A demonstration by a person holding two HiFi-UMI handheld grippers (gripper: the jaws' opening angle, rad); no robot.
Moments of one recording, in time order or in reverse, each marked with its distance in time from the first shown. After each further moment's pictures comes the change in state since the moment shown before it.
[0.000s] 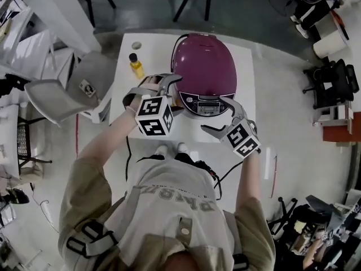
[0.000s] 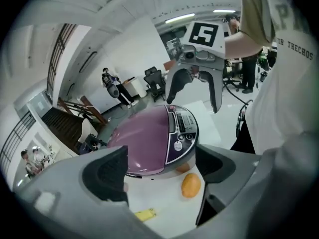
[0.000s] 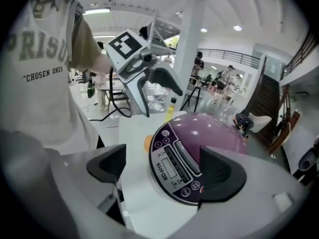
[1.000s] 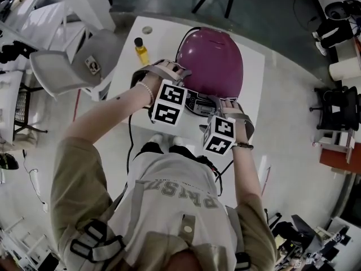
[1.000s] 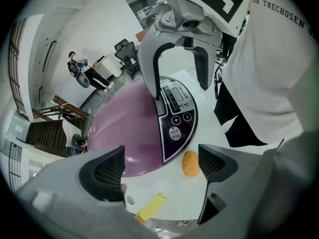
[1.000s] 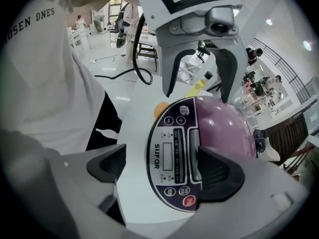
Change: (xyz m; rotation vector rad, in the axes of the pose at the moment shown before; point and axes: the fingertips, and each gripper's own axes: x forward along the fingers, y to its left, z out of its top) left arm 0.054 -0.014 -0.029 0.242 0.326 -0.175; right arm 0.045 0.009 -0.052 -0.465 0.415 0.162
